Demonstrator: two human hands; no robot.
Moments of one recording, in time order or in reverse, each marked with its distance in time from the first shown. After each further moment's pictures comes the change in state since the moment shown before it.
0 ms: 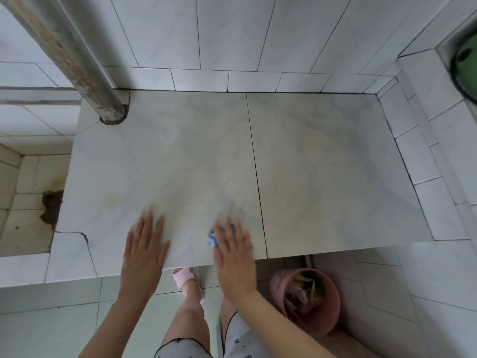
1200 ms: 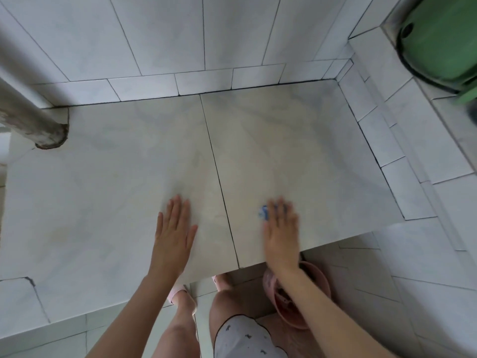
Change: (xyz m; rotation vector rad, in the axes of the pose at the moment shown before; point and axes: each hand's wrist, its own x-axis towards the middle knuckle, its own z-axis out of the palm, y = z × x) left_hand 0.074 0.117 0.024 -0.055 -0.045 0.260; right_hand 0.028 0.154 -0.045 0.010 0.061 0.376
